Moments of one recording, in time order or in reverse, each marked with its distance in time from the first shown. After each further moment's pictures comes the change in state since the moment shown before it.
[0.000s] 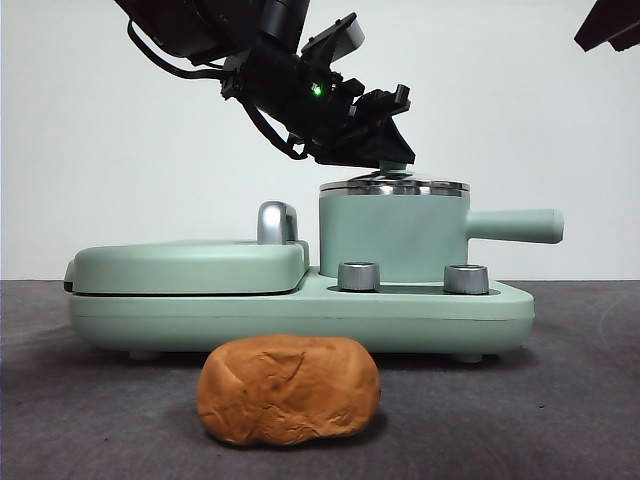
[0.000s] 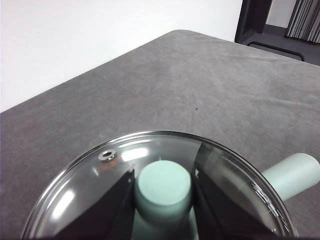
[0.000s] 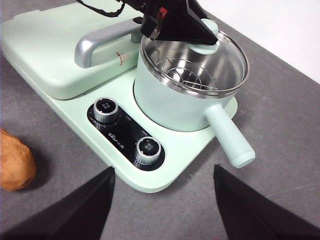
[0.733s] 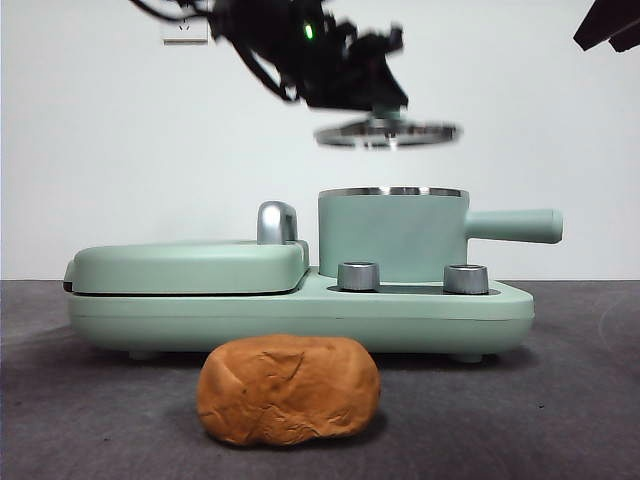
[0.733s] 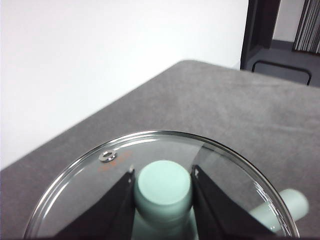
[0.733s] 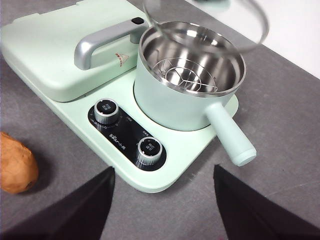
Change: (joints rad) left arm -0.001 -0.116 0.037 -0.068 -0.028 0.043; right arm 0.000 0.000 0.000 0.000 0.000 0.026
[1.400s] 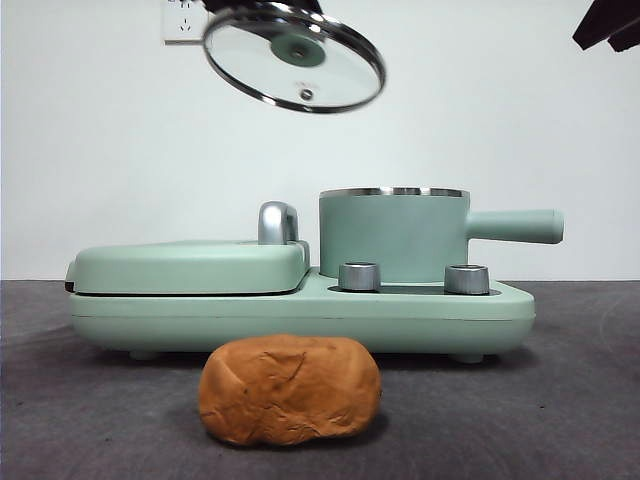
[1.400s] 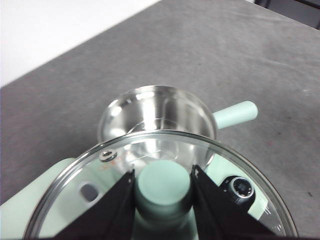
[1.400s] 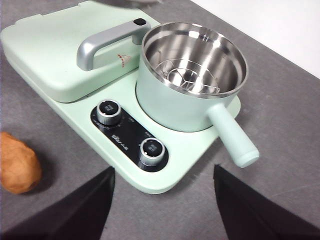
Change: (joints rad) left arm 0.008 -0.356 -0.014 -0.652 -0.096 -0.020; right arm 0.000 0.001 0.000 0.000 -0.013 0.000
